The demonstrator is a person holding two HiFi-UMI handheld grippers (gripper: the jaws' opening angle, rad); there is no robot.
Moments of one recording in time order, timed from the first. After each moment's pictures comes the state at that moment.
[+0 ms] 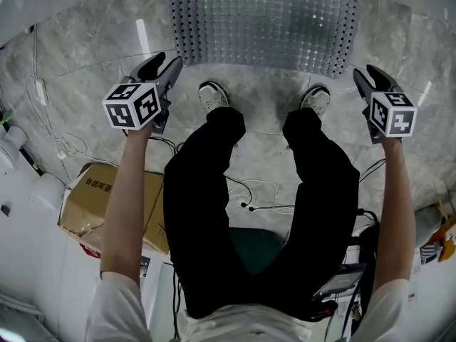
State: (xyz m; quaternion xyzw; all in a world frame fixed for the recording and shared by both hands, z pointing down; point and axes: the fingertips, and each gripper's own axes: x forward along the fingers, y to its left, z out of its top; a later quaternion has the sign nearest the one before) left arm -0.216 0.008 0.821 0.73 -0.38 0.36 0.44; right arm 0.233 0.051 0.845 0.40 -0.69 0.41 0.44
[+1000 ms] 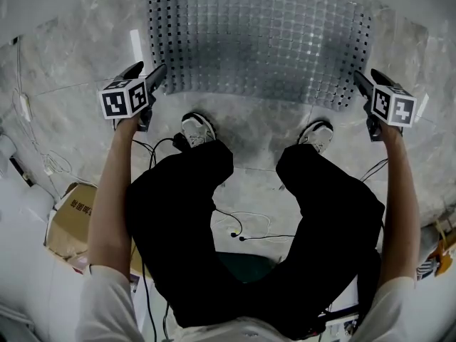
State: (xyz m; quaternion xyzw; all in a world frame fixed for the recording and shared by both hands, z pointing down) left arm -0.277 0.001 1.015 0.67 -0.42 0.44 0.43; right arm 0.281 0.025 1.019 0.44 -0.64 0.45 0.44
